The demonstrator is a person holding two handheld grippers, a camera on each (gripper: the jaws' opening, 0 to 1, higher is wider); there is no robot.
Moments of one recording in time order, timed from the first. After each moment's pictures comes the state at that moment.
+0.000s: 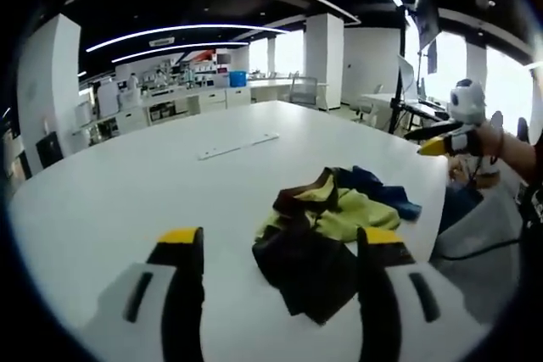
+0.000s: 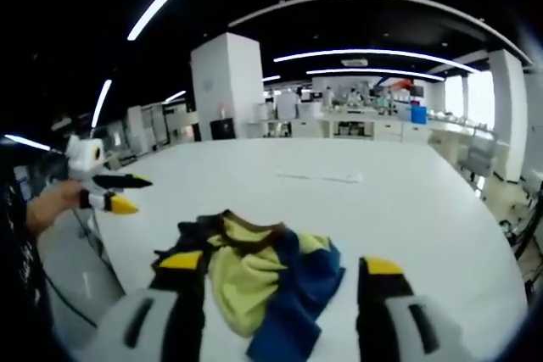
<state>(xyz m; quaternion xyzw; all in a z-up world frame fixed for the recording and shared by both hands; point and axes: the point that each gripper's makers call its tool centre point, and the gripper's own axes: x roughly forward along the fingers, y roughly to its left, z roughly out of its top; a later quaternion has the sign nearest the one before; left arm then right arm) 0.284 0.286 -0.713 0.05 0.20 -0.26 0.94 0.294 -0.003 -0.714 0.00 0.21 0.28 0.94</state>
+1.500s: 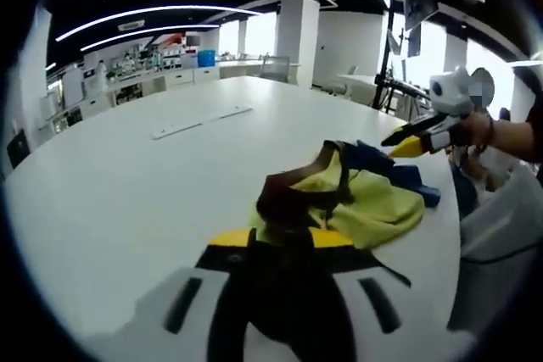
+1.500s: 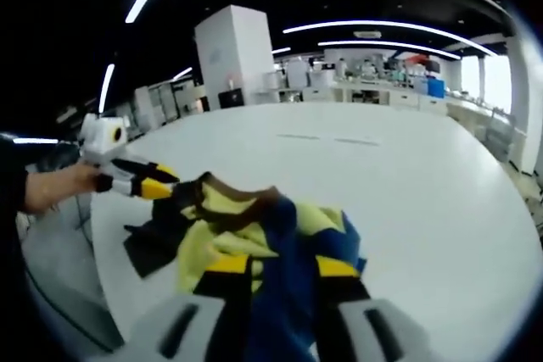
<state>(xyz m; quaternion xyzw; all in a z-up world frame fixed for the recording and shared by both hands) 0.349 0.232 -0.796 0.05 0.25 -0.35 0.90 0.341 0.022 -0.798 -0.02 0.28 0.31 0.91</state>
